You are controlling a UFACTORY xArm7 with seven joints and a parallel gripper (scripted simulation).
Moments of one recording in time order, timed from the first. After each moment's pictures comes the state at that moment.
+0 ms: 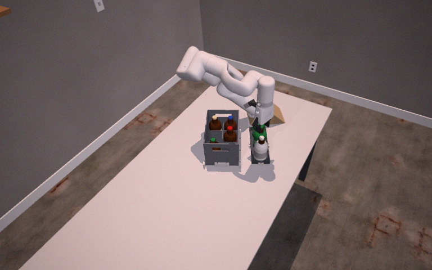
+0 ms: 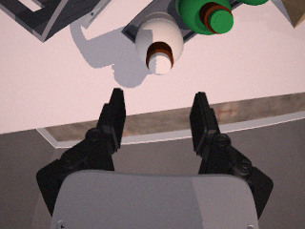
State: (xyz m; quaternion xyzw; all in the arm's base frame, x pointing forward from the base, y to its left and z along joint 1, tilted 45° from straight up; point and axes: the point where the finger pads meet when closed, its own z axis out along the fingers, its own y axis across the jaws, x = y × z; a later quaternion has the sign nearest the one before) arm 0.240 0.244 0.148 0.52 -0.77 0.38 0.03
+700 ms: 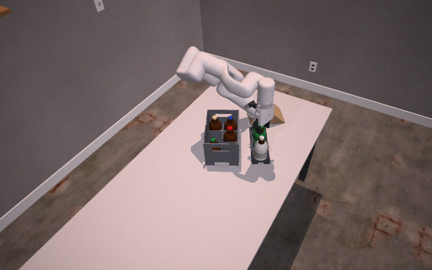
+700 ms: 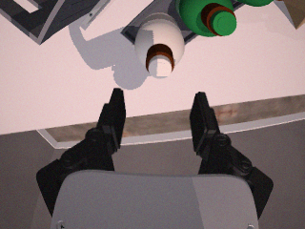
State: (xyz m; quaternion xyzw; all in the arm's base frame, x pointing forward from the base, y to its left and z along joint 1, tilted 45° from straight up) arm 0.243 0.240 0.142 0.52 -0.77 0.38 0.03
